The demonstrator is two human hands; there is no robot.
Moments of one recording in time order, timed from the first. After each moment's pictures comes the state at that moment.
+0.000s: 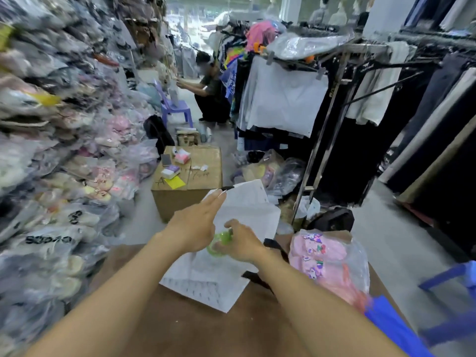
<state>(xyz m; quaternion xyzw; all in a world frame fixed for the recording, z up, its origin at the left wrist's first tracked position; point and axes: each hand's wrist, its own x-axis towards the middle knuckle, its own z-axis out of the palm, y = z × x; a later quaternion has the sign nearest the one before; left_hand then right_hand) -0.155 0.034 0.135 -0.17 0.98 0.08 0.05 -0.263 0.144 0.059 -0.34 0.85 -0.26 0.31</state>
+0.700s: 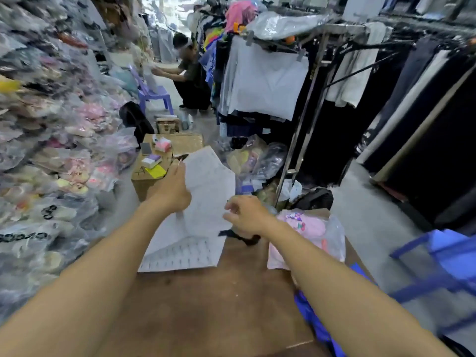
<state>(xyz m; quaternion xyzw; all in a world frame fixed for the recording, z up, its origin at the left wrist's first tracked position) -0.192 -0.003 0.121 -0.31 0.94 0.17 0.02 -0.295 0.192 0.087 -0.41 0.86 -0.25 0.19</state>
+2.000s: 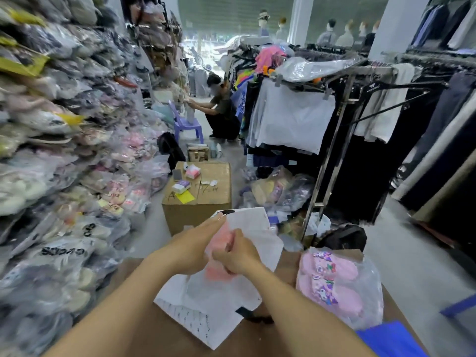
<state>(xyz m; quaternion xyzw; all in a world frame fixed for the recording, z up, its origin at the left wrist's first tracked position) -0.123 0.012 0.127 -0.15 0.97 0.20 0.07 -0.243 0.126 0.067 -0.29 0.86 -0.32 0.29</state>
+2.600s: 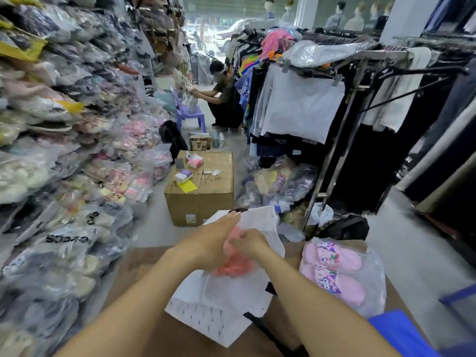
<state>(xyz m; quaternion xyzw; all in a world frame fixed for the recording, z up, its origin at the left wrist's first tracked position) -0.132 0.053 0.145 -0.17 0.96 0.20 0.10 -0.263 0.124 0.050 -0.20 0.87 -0.29 0.34</state>
